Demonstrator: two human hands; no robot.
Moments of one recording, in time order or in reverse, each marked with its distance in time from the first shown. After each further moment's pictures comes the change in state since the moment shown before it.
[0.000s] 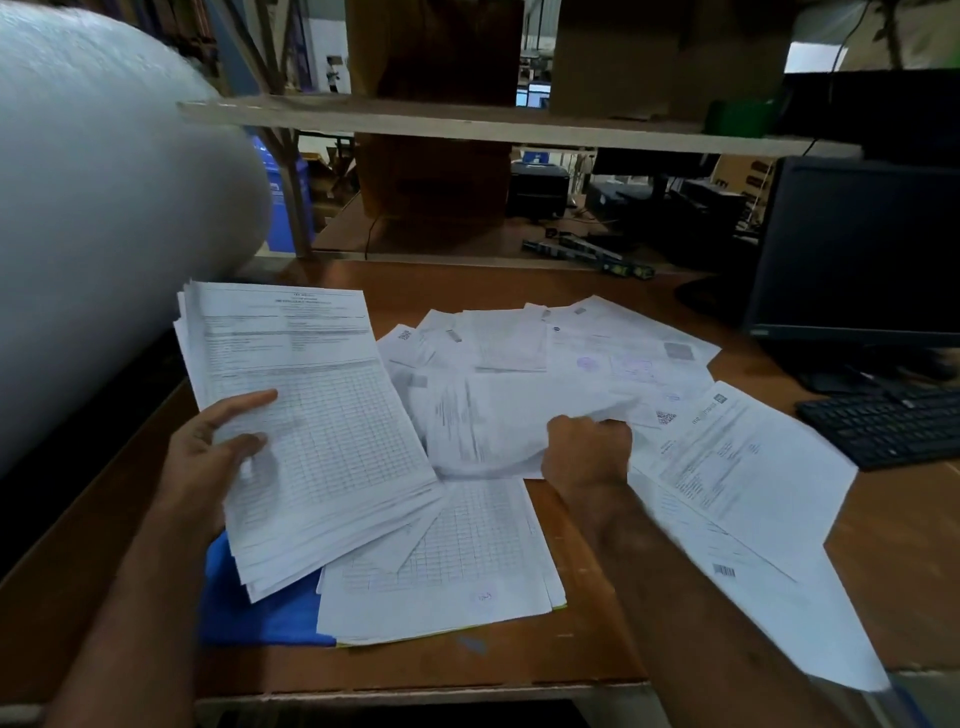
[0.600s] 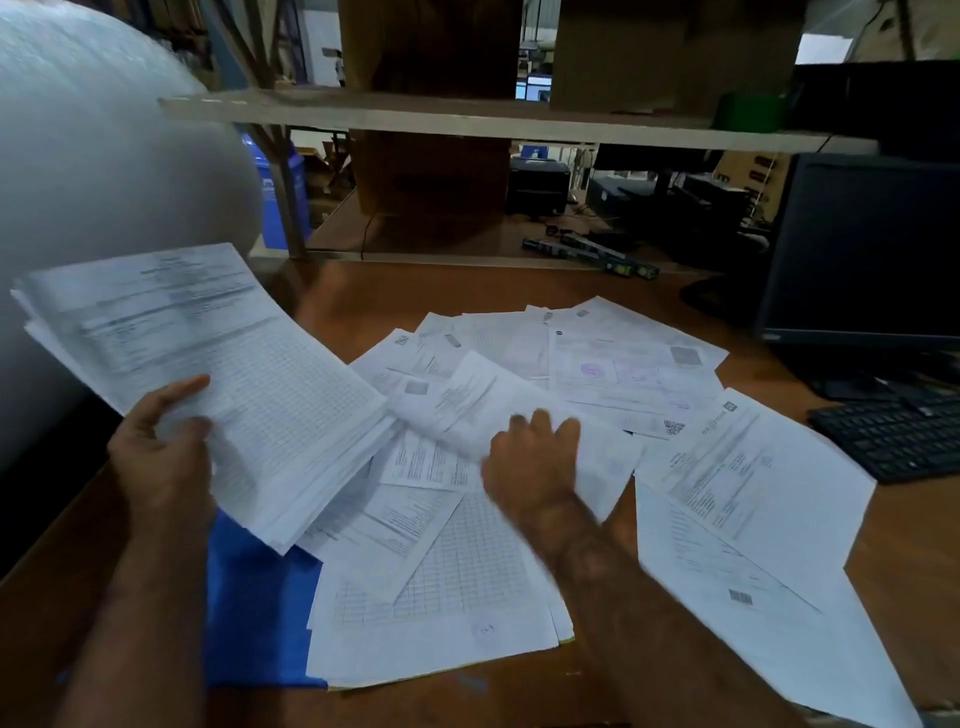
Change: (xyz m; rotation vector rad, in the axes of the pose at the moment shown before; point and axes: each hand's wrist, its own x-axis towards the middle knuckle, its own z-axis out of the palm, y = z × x) left_hand 0.027 0.005 0.009 -0.021 0.415 0.229; right_hand 0.002 -0.056 -0.002 -0.108 0.077 -0.165
